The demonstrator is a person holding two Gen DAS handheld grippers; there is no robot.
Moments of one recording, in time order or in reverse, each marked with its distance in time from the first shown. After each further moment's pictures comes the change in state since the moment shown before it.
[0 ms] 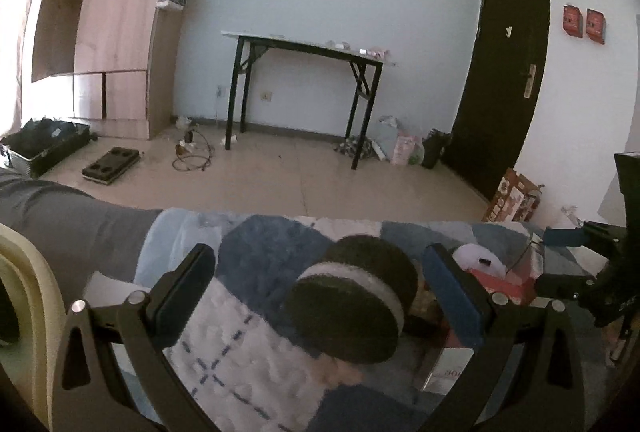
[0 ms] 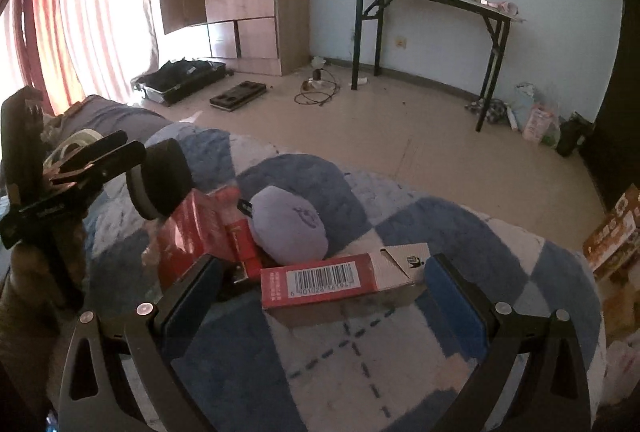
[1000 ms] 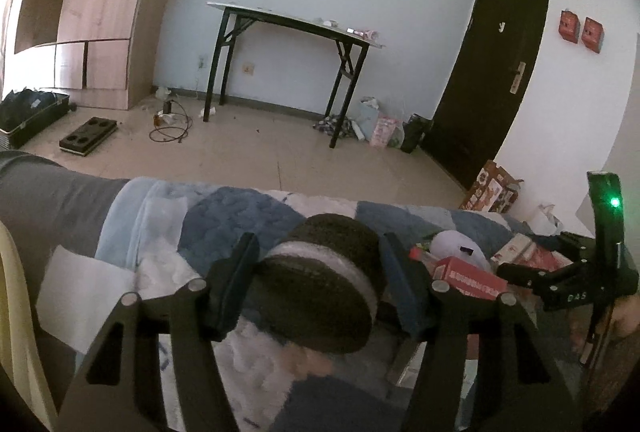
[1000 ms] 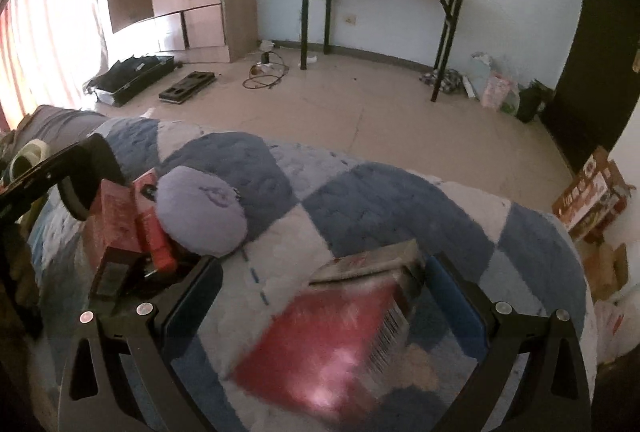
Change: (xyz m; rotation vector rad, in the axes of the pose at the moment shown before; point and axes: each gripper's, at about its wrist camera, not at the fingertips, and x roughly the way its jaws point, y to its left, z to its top) left arm 0.009 -0.007 -0.004 -0.055 0.080 -0.086; right arm 0.044 -0.015 -0.005 0.100 0.077 -0.131
